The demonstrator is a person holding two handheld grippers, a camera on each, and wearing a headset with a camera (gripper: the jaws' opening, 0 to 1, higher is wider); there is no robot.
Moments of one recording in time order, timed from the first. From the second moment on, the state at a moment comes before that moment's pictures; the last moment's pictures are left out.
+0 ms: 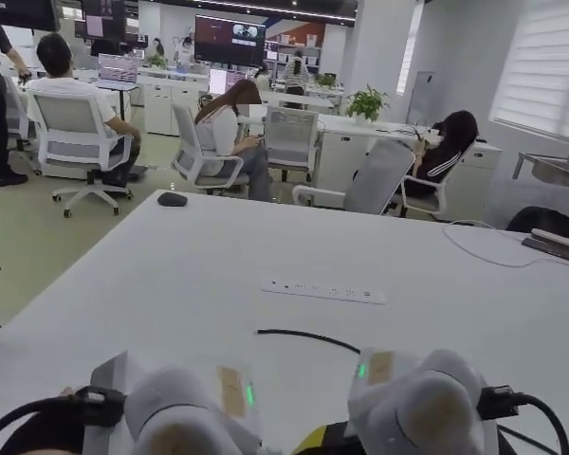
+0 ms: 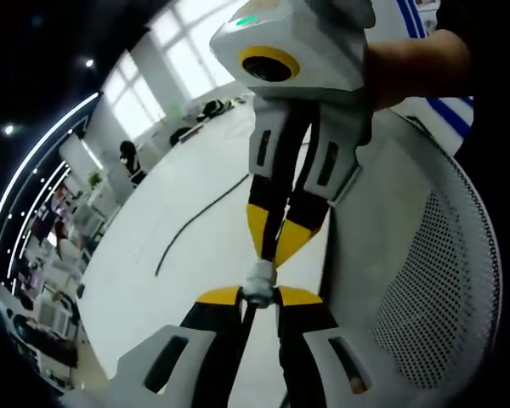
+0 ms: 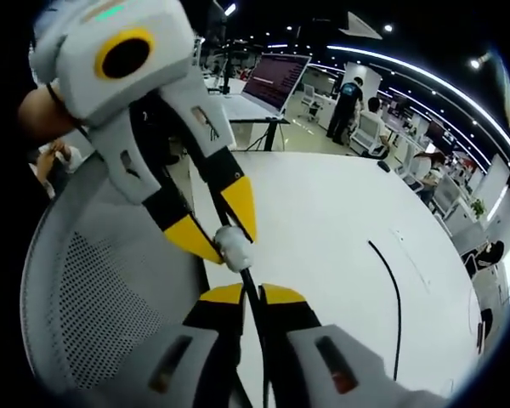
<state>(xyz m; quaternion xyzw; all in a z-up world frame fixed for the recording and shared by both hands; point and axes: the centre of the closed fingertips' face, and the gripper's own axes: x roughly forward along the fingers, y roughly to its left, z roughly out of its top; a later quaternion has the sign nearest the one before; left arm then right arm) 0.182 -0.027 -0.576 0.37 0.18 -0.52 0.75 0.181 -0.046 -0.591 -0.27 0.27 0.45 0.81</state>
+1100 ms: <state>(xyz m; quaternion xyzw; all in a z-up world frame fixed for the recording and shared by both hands) 0.215 0.023 -0.574 0.36 0.20 -0.46 0.79 0.196 -0.096 -0.587 -0.26 0.29 0.39 0.83</state>
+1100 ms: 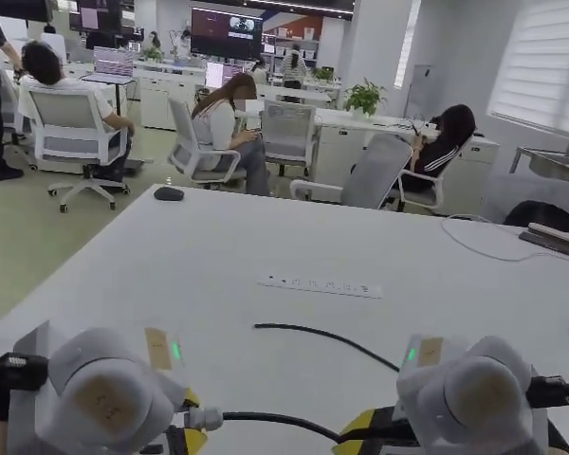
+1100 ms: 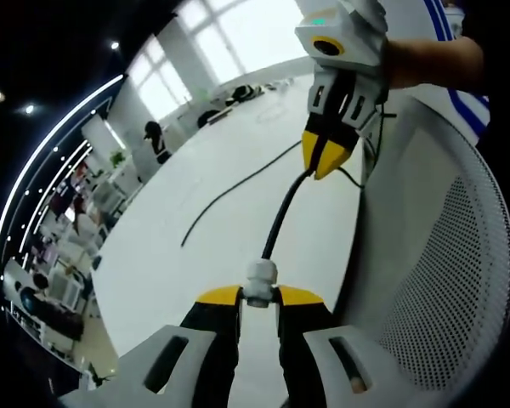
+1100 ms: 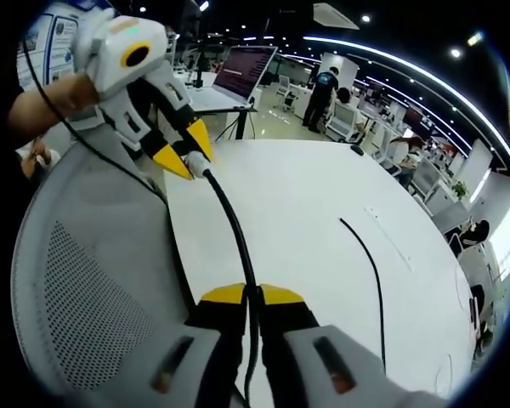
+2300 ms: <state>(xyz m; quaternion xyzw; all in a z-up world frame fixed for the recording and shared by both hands) 0.192 0.054 -0.590 0.36 0.25 -0.43 0.79 0.383 -0.297 -0.597 -0.28 0.35 0.14 0.88</state>
